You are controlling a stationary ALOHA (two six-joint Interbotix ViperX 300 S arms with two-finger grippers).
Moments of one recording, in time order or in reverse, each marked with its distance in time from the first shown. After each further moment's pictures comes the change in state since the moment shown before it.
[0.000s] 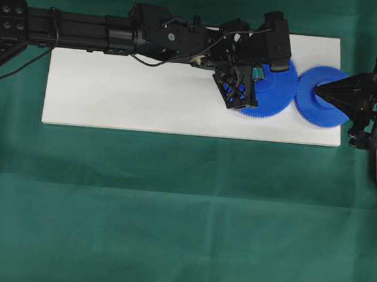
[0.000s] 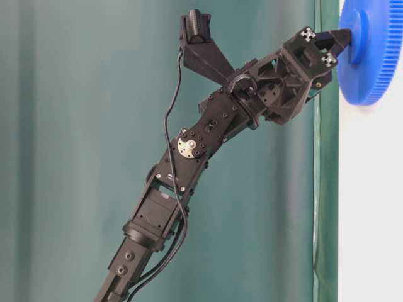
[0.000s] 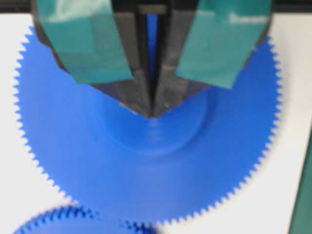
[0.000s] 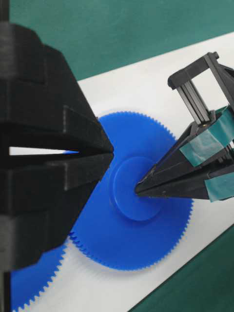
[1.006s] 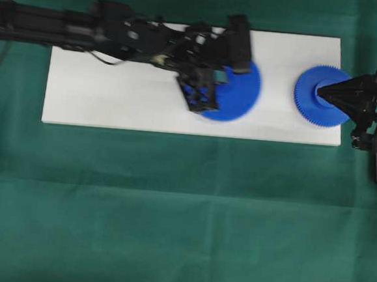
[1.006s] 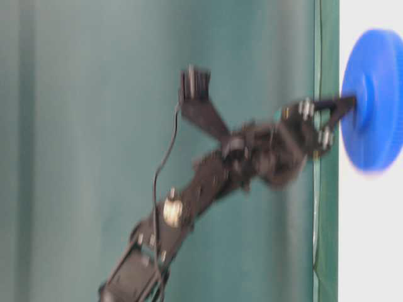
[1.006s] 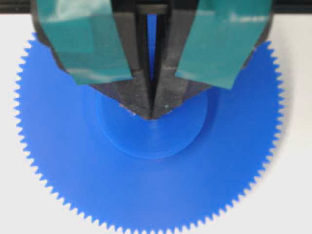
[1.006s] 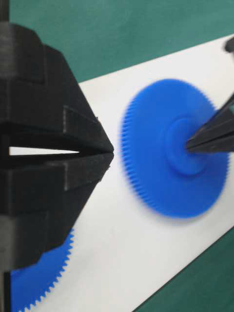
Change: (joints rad) left arm 0.026 -0.230 0.364 -0.006 -0.009 -0.006; right arm 0.006 -0.038 0.026 0.002 0.000 0.002
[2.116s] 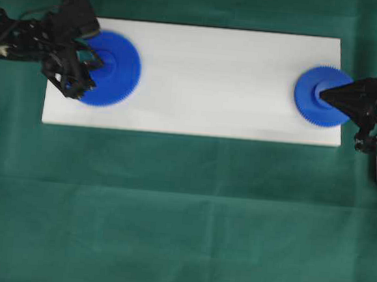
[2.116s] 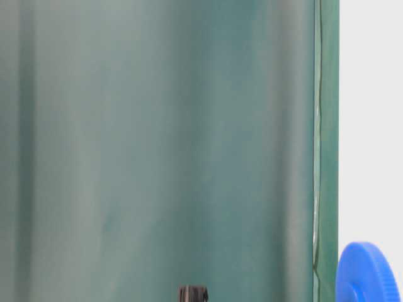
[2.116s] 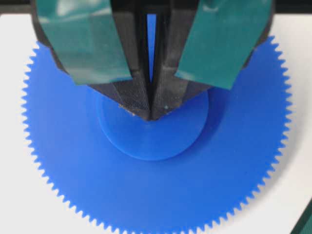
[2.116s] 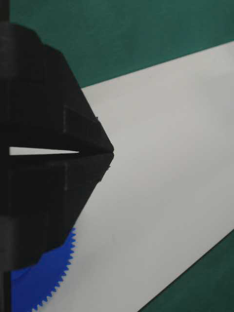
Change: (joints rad) left arm 0.176 -0.561 0.778 -0.003 -0.186 -0.210; right arm 0.009 -0.029 0.015 0.003 0.000 0.003
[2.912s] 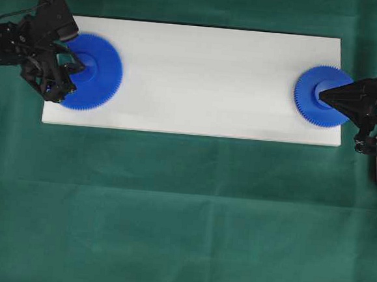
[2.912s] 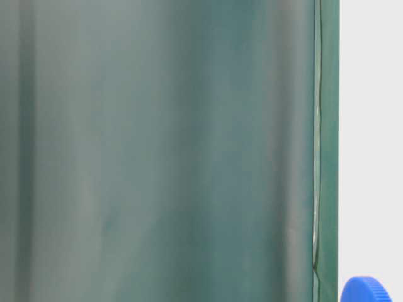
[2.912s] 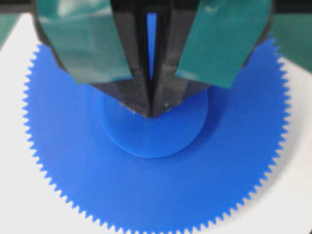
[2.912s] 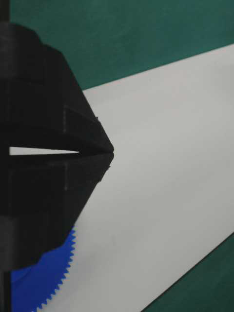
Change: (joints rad) left arm 0.008 -0.132 0.072 0.002 0.020 0.005; right arm 0.008 0.000 0.000 0.000 0.000 0.002
